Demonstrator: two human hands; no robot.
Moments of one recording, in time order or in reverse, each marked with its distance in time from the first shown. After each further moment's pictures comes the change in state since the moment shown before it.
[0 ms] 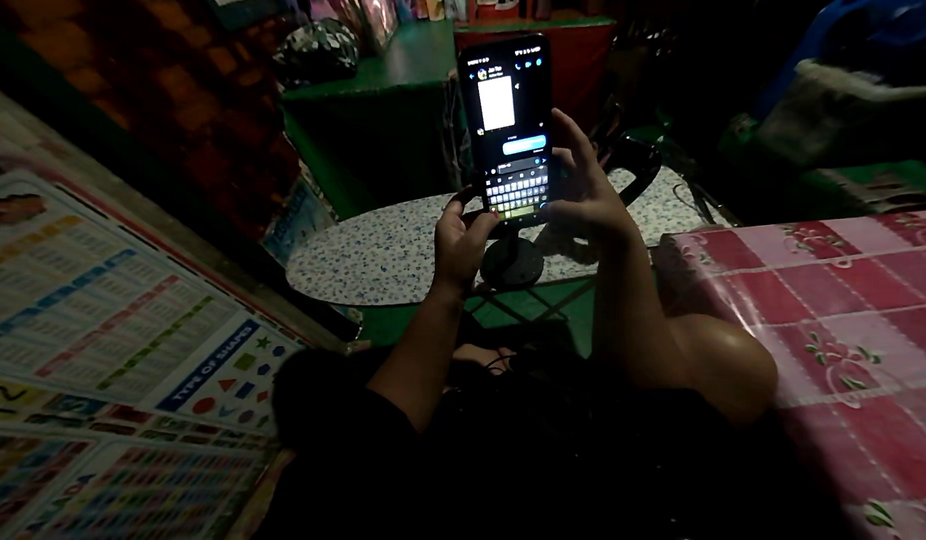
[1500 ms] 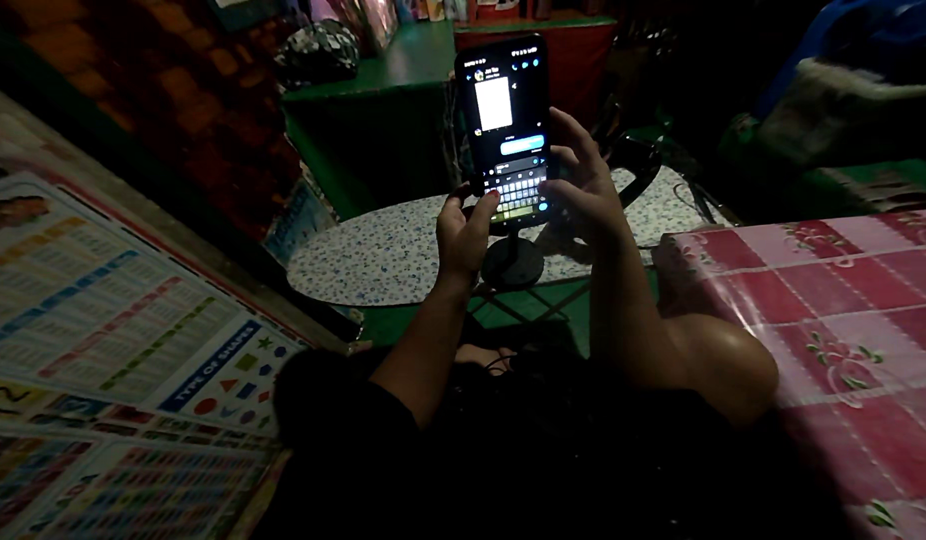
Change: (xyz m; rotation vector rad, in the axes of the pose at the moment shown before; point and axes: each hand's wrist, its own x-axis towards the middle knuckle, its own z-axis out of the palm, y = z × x) left_hand 0.005 0.007 0.010 0.061 0.106 -0.021; right_hand 0.004 -0.004 0.011 -0.061 0.160 -0.038
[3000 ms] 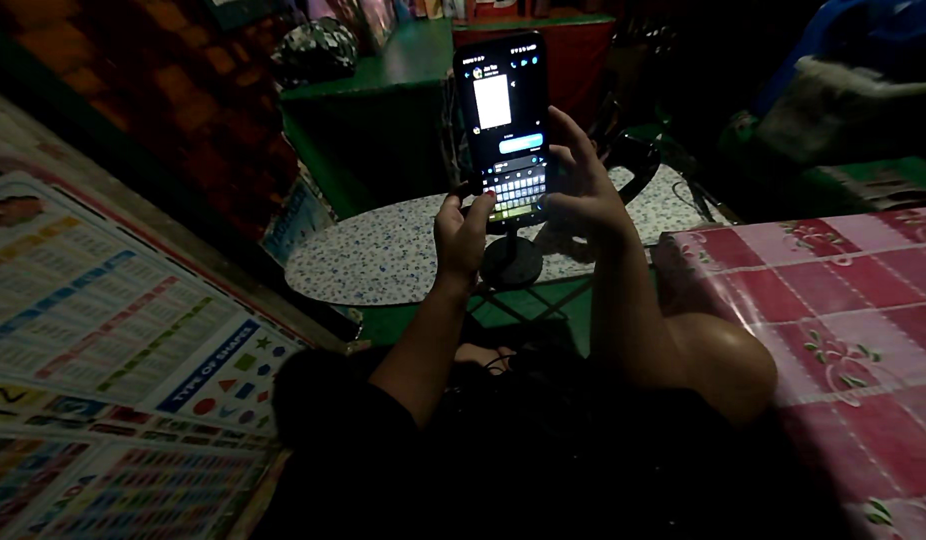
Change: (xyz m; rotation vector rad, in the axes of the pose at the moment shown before) left_hand -0.001 -0.001 -0.001 -0.018 -0.001 0.014; right_hand -0.001 0.000 -0.008 -0.013 -0.102 0.037
